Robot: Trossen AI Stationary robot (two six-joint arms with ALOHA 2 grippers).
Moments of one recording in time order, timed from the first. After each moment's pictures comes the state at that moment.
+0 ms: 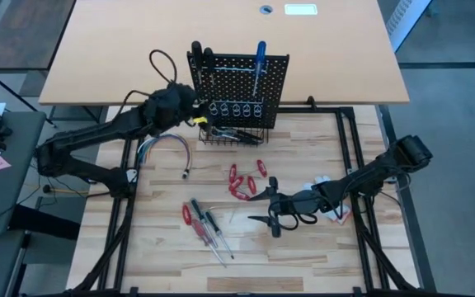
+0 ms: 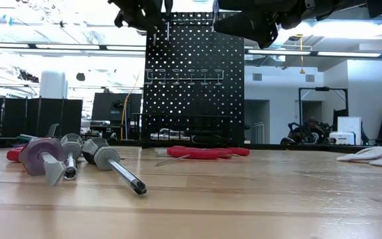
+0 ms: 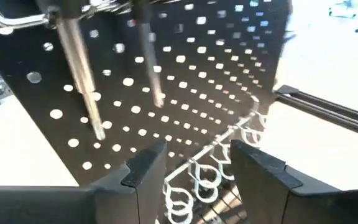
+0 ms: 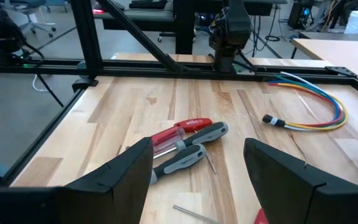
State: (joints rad) left arm 0.35 1.20 1.18 -0.25 -0.48 -0.05; right arm 0.39 1.52 0.73 0.53 0.37 0.08
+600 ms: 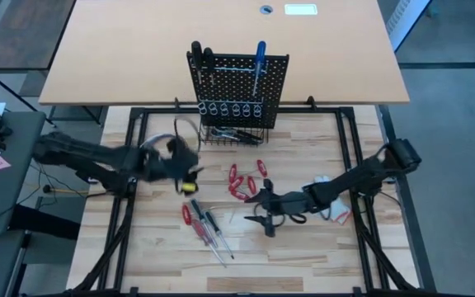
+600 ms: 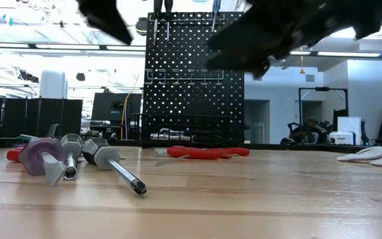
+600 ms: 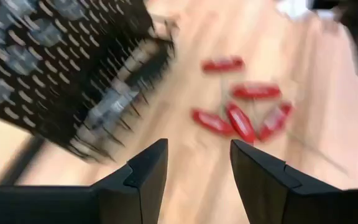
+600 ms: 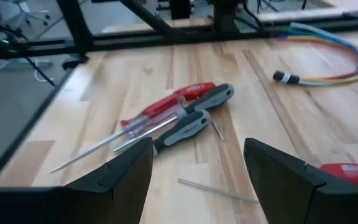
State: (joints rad) left arm -0.21 1.14 1.01 -0.68 -0.60 -0.31; right arm 0.33 1.66 0.76 0.54 0.30 0.22
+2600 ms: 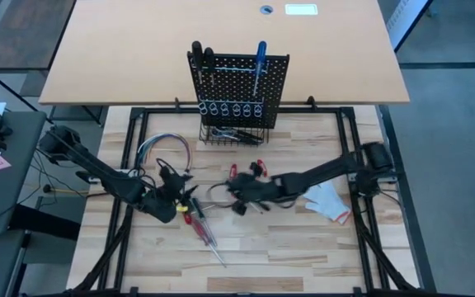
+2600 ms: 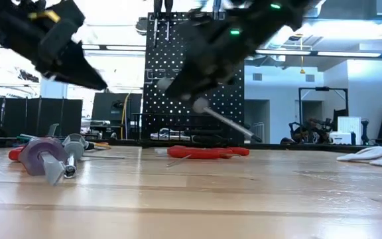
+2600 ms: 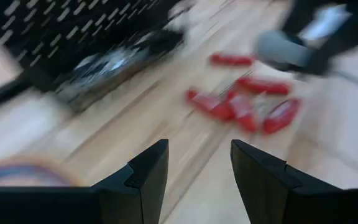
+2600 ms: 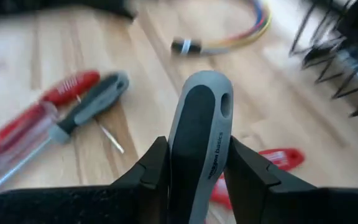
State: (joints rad) left arm -0.51 1.18 0.50 -0.08 -1.00 -0.65; right arm 0.18 1.83 1.09 0.13 0.47 0.34
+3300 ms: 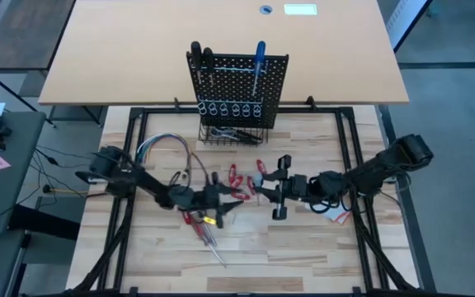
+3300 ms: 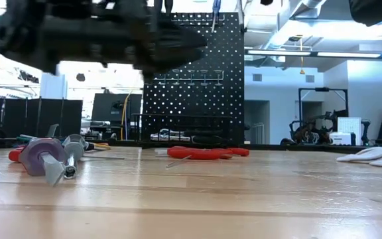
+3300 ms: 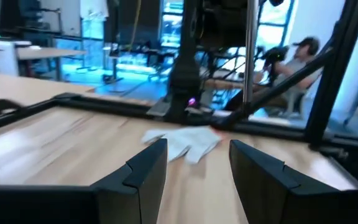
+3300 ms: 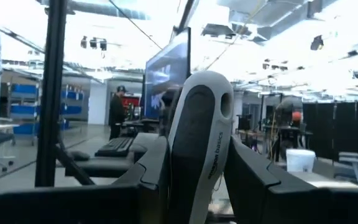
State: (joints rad) left arm -0.28 1.86 0.64 1.35 -0.42 -0.07; right arm 0.33 1.49 0.65 1.28 0.42 -0.24
